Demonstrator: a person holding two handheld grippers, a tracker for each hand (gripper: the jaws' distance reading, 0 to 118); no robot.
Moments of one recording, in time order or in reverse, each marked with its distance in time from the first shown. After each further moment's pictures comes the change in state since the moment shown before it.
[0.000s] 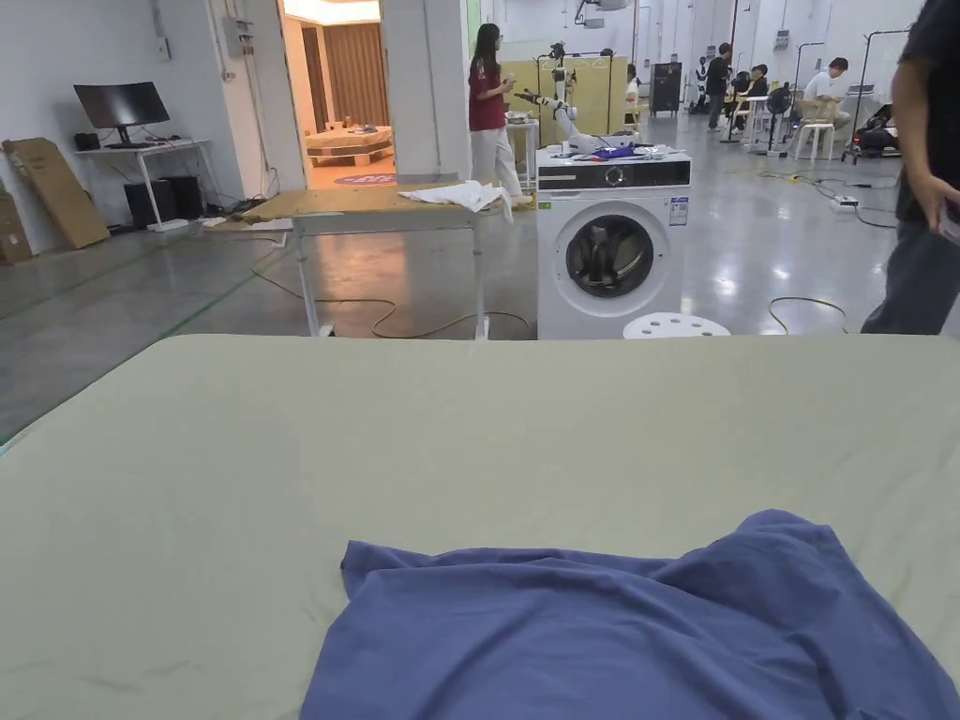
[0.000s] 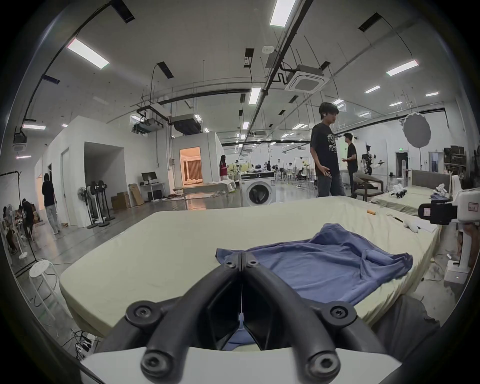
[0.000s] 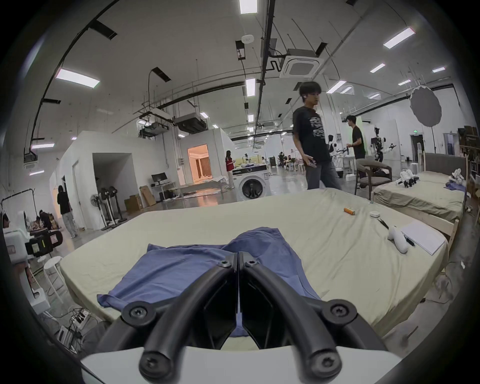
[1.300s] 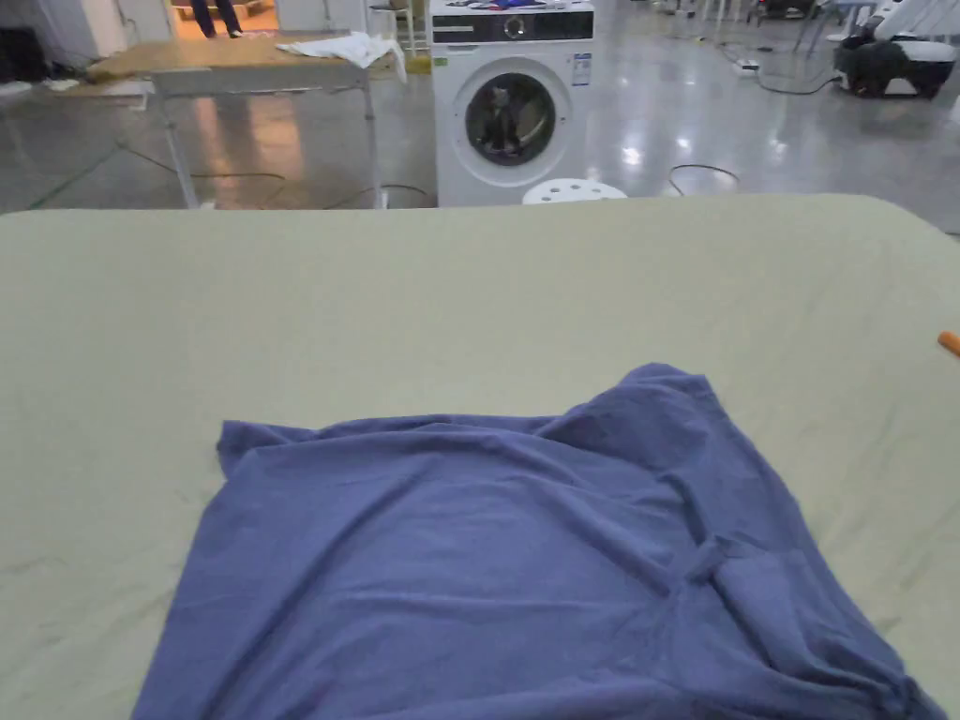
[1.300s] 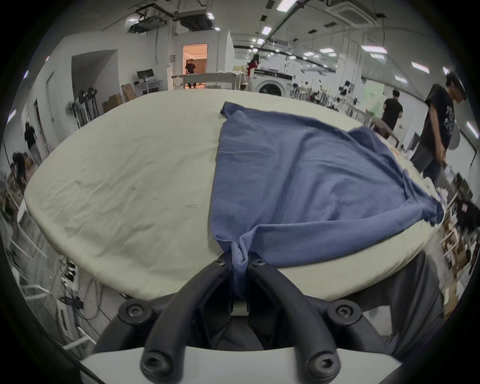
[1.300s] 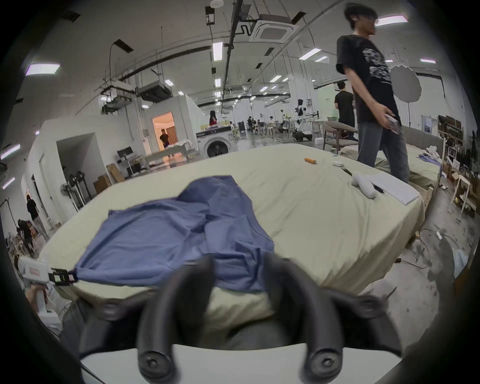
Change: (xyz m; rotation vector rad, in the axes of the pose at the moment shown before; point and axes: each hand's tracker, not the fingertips) left arm -0.043 -0.165 -0.148 -0.649 -0.016 0.119; right arm 0.053 -0.063 0.002 -0.270 -0.211 -0.064
